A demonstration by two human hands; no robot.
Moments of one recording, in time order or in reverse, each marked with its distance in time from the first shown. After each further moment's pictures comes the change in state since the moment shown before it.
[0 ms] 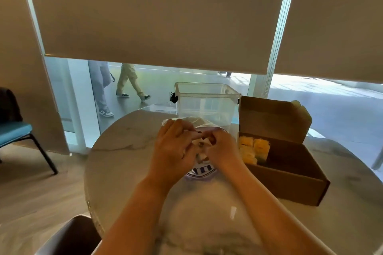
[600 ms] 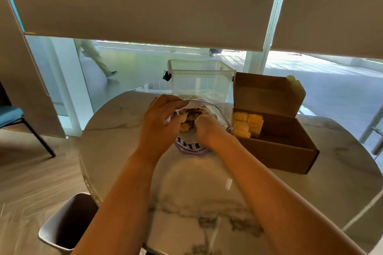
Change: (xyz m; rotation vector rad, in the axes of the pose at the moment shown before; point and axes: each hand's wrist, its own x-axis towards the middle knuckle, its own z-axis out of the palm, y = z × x) left_hand -0.001 -0.008 -0.003 -0.177 -0.060 -0.318; right_hand 0.013 -0.001 0.016 -0.580 -0.324 0.023
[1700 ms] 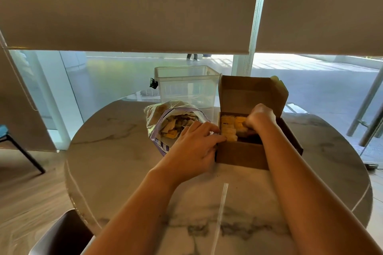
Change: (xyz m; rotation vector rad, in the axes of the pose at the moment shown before) left_hand -0.017 0.041 0.045 0.229 -0.660 0.268; right_hand 0.014 0.134 -0.043 0.270 0.263 0.586
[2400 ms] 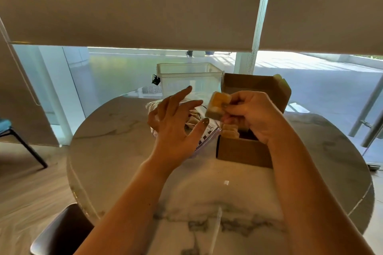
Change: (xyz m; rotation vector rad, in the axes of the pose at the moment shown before) left_hand -0.001 -0.018 -0.006 -0.232 0.581 -0.175; right_hand -0.091 -0.022 -0.038 0.858 -0.315 -0.364
